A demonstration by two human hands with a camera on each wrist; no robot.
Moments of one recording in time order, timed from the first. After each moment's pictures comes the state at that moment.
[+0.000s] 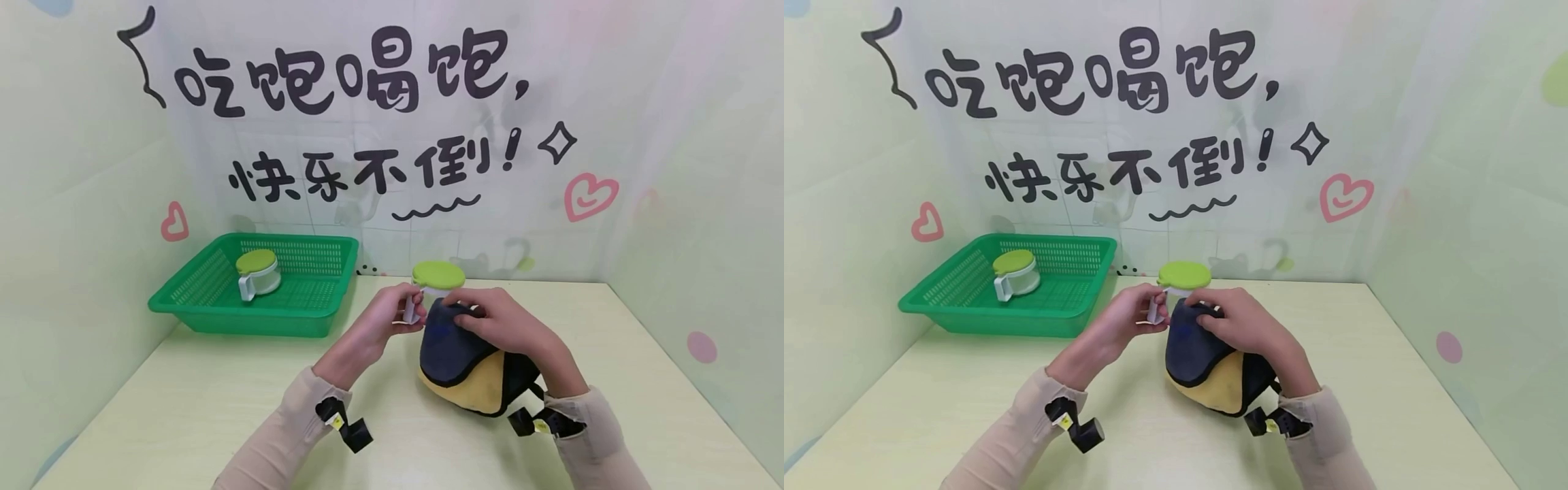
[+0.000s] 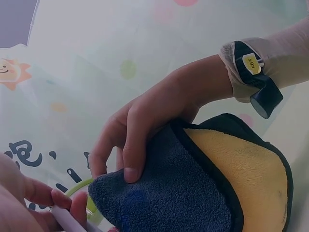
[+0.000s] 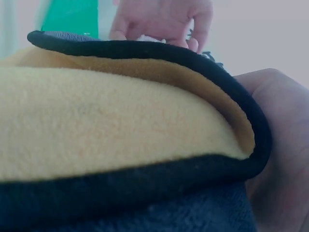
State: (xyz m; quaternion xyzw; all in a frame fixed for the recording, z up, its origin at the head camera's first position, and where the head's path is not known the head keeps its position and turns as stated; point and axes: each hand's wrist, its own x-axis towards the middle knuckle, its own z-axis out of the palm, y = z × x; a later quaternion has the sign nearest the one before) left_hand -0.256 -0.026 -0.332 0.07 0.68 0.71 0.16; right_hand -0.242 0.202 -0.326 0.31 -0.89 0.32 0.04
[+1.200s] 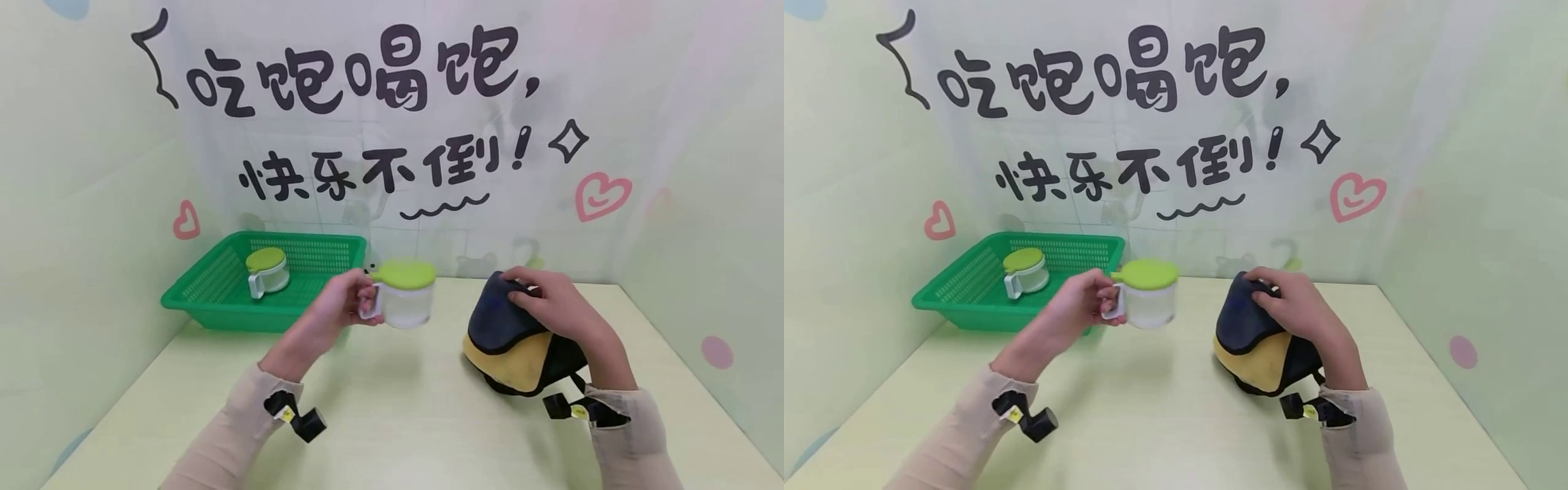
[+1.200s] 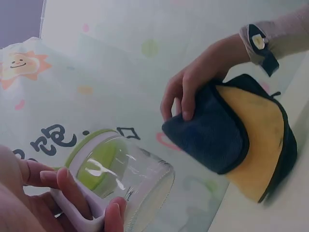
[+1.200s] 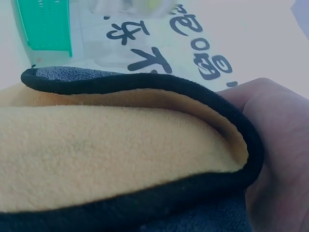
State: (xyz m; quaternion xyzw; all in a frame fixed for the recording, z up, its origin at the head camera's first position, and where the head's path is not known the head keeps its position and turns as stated) left_hand -0.259 -0.103 -0.315 0.08 0.68 0.71 0.14; right_hand -0.242 0.254 -0.313 0.22 -0.92 0.30 0.12
